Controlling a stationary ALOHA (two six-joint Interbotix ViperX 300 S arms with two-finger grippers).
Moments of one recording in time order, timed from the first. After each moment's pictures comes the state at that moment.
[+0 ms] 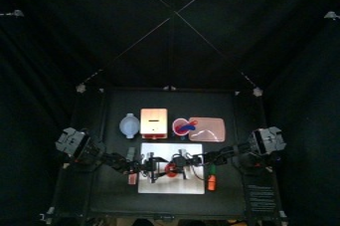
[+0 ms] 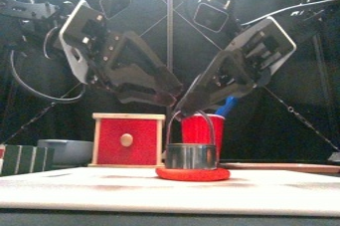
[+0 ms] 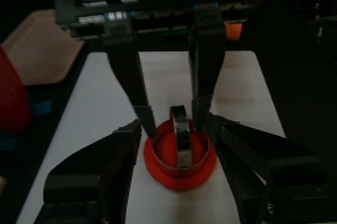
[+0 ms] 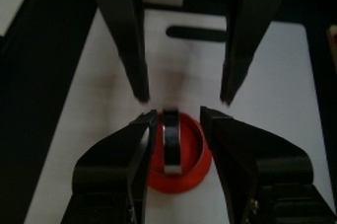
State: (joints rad) left arm -0.35 0.15 0.84 -0.67 -0.77 0.44; right arm 0.15 0.08 0.71 -0.02 -0.09 0.01
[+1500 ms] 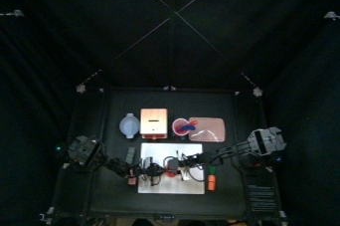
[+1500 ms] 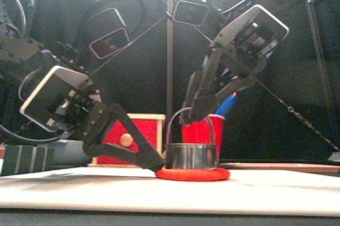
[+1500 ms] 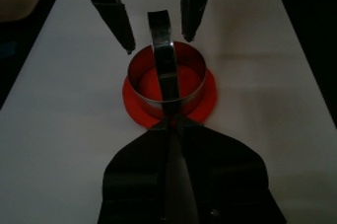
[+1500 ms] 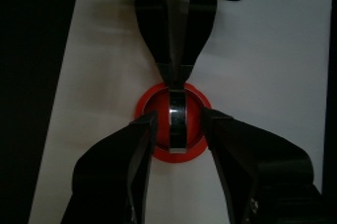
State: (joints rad) left arm -0.40 0.37 0.77 -0.72 -0.73 0.43; right arm 0.15 0.09 0.58 -0.04 0.16 0.01
